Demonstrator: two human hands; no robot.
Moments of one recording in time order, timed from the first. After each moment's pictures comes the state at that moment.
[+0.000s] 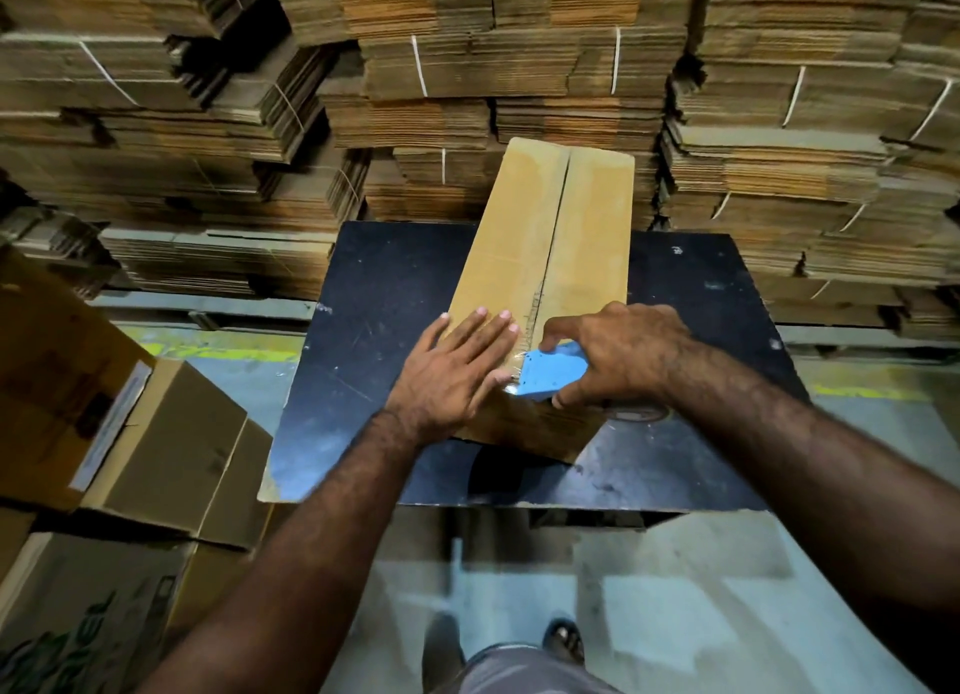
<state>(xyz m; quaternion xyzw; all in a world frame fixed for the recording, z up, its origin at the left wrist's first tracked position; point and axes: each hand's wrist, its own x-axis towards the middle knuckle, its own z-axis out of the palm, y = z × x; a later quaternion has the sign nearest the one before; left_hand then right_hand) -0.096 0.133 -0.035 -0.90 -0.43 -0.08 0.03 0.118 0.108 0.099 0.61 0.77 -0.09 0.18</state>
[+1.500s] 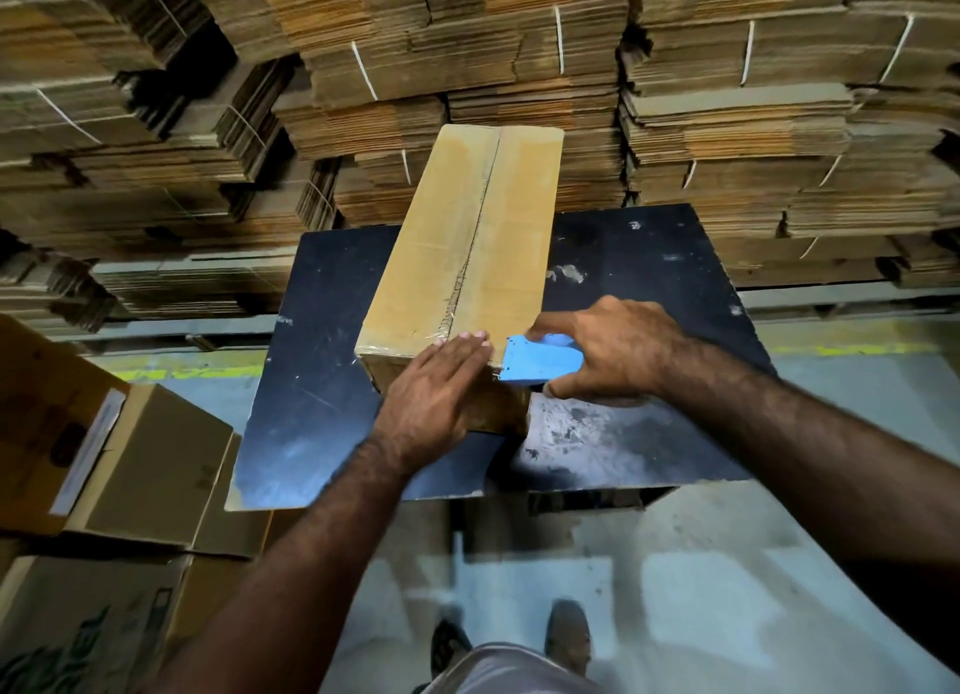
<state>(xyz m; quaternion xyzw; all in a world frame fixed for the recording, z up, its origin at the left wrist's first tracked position) -0.022 0.092 -0.033 -0.90 -0.42 -0.14 -0.03 0.223 0.087 0.080 0.59 0.80 -0.10 0.09</state>
